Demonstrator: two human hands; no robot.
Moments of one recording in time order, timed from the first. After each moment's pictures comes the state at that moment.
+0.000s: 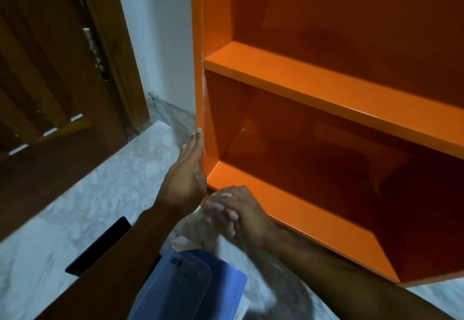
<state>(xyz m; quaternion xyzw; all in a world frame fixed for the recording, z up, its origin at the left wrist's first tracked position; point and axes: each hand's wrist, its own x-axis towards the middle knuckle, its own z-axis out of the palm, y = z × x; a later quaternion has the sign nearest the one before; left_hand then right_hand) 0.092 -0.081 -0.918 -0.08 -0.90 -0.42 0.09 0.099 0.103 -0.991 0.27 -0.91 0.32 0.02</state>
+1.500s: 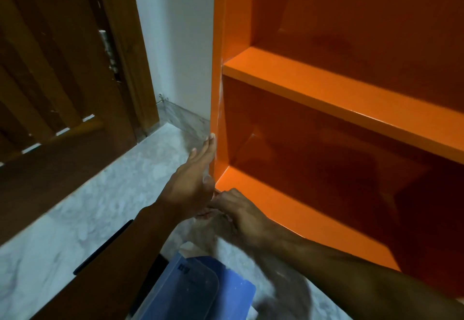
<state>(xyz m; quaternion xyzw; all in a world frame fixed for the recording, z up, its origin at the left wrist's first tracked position) 0.084 -0.097 -0.911 -0.08 -0.92 -0.38 -0.01 0.072 0.084 -1.003 0.44 -0.83 0.34 0.03</state>
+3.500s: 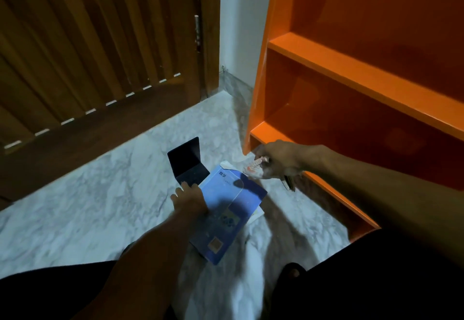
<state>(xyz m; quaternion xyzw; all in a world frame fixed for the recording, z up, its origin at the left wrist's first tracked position) 0.311 -0.098 -1.011 0.31 -0.92 -0.17 -0.17 0.200 0.103 -0.817 0.34 -0.90 0.02 -0.28</state>
